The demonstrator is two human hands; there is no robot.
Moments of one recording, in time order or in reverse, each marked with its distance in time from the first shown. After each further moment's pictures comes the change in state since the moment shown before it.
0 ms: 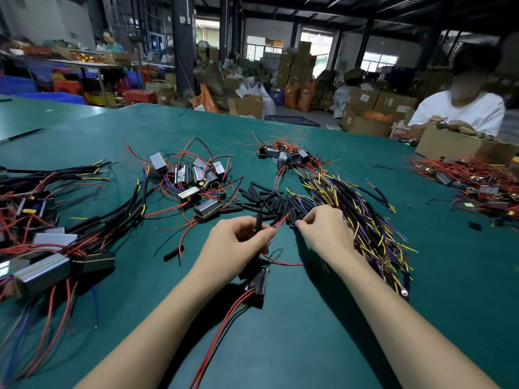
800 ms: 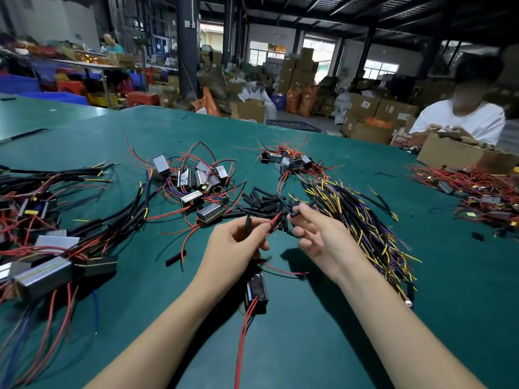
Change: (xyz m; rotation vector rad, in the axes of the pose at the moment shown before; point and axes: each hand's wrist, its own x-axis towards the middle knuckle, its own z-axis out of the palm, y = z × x) left_hand 0.003 0.002 0.005 -0.249 0.123 -0.002; right_hand -0.021 -0.011 -0.011 1.412 -0.387 0.192
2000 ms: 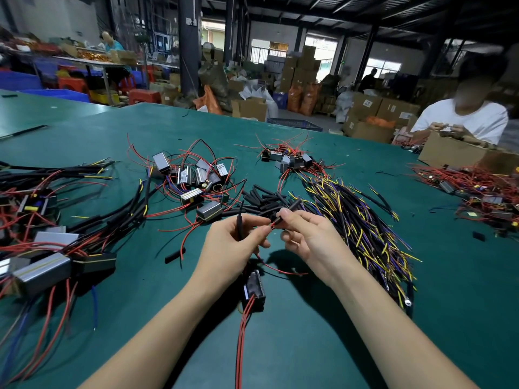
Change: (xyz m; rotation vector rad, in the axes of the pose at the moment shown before) left_hand 0.000 -0.003 -0.001 0.027 0.027 0.056; right_hand -0.007 0.008 0.012 -0.170 -0.131 -0.062
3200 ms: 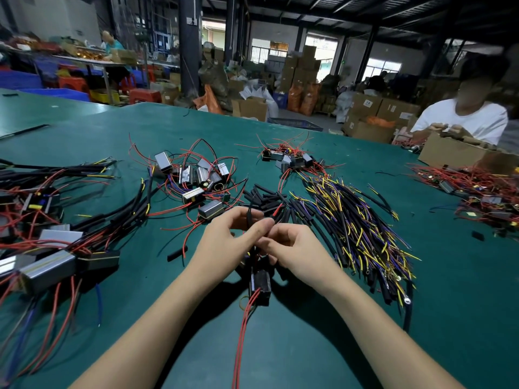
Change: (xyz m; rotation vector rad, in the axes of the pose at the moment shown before) left_hand 0.005 0.001 -0.013 0.207 -0.041 0.040; right_hand -0.009 0.018 0.008 -0.543 -0.182 -0.202
